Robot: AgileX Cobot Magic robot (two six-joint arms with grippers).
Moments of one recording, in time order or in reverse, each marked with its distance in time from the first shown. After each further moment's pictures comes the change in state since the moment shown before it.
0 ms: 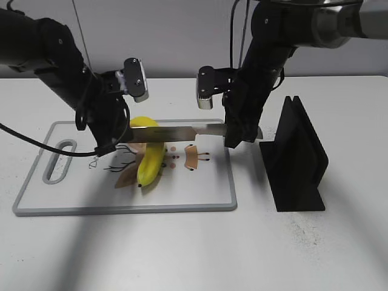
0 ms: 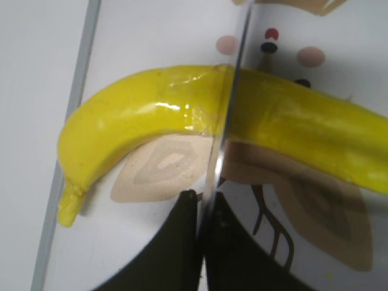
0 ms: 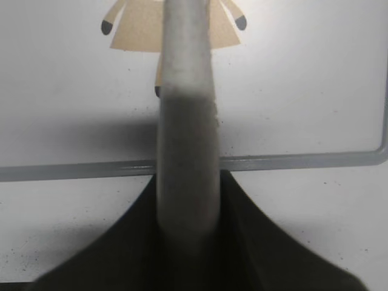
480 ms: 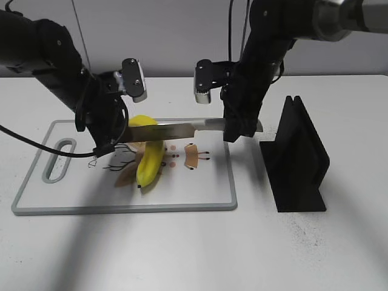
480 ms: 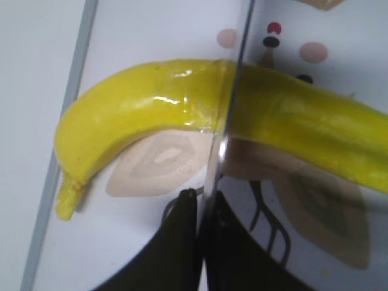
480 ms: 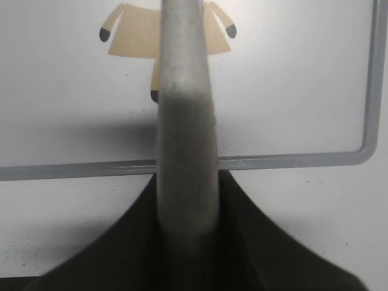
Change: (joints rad) left arm 0.000 -0.034 0.007 0.004 0.009 -0.014; right arm 0.009 -0.031 -0.018 -0.012 0.027 0.014
